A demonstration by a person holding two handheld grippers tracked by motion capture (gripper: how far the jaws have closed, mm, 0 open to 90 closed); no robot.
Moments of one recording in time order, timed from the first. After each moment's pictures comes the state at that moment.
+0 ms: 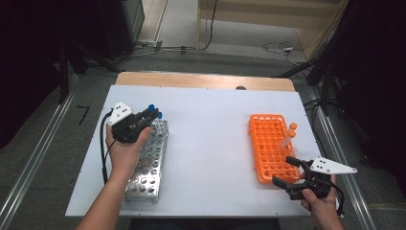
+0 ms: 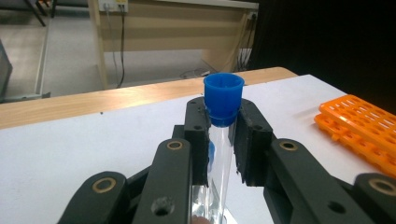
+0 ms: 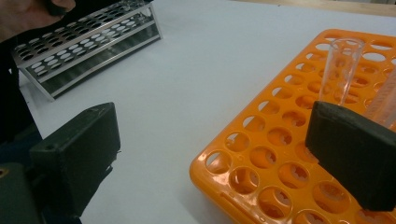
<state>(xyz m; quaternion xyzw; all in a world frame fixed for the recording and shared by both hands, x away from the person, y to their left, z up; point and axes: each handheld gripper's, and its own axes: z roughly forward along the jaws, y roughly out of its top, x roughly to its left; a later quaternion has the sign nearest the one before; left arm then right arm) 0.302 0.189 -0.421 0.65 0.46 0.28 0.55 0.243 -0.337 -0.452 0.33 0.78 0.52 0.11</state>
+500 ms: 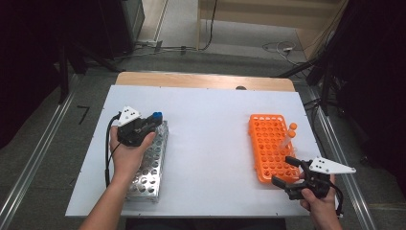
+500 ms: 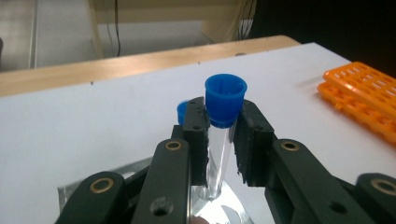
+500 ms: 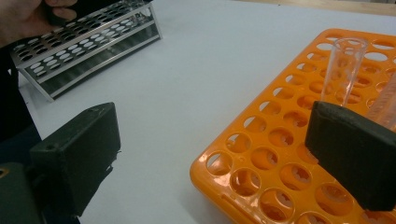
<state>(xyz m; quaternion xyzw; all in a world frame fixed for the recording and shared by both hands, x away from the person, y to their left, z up) 0.303 0.180 -0.433 0.68 0.48 0.25 0.50 0.244 -0.335 -0.453 0.33 0.78 0.52 0.11</state>
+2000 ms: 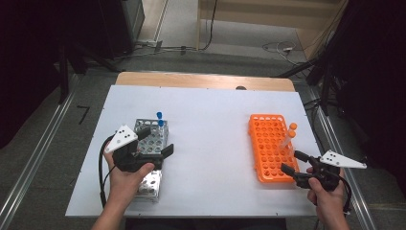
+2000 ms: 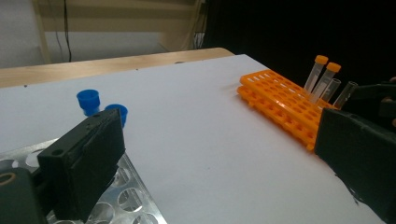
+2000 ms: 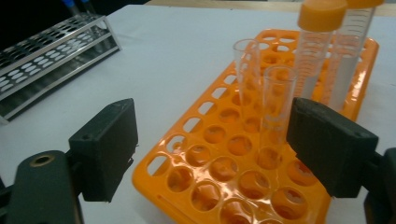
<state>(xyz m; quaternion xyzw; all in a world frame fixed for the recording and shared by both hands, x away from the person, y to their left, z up) 0.228 0.162 -0.412 0.68 0.42 0.20 0.57 0.261 -0.363 -0.454 0.39 0.75 0.51 0.14</state>
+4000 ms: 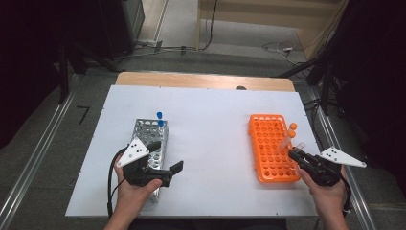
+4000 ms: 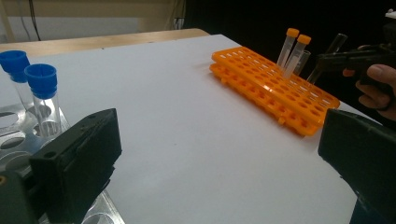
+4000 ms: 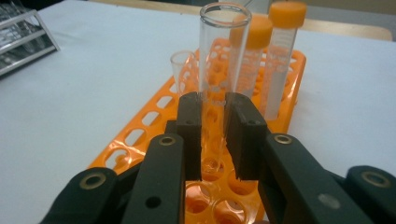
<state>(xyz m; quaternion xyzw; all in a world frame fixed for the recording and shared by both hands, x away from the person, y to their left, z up) 0.211 0.140 -0.429 0.70 0.40 0.17 0.57 0.267 -0.361 -0.449 0.42 0.74 0.47 0.23</state>
